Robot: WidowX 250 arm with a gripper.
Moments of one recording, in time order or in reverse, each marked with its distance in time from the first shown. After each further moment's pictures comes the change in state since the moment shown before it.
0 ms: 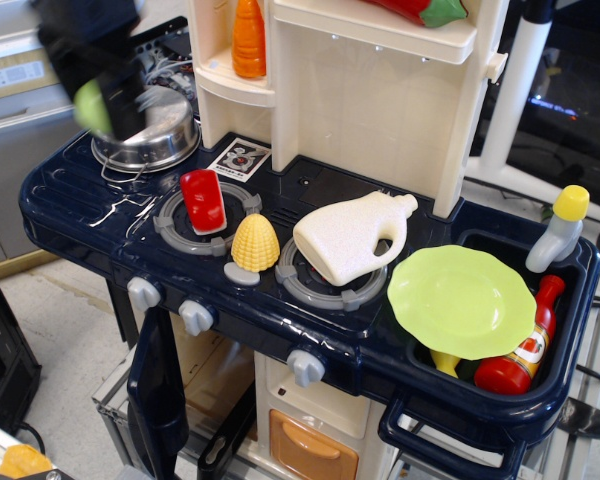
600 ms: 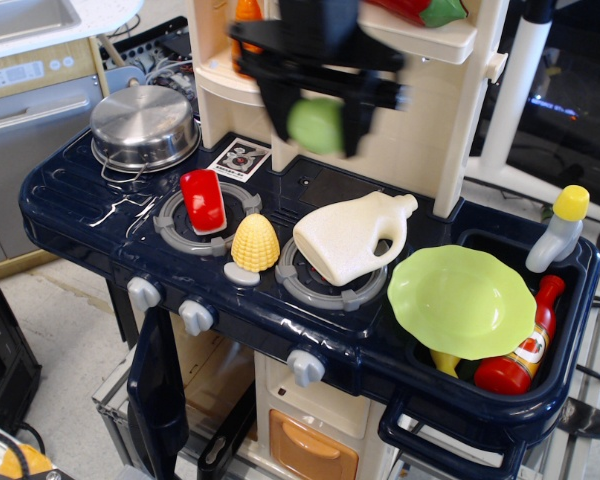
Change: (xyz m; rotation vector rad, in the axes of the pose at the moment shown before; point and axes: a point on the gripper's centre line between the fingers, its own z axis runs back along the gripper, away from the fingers) arm 0.060 -0.128 0.003 -0.091 -0.087 0.319
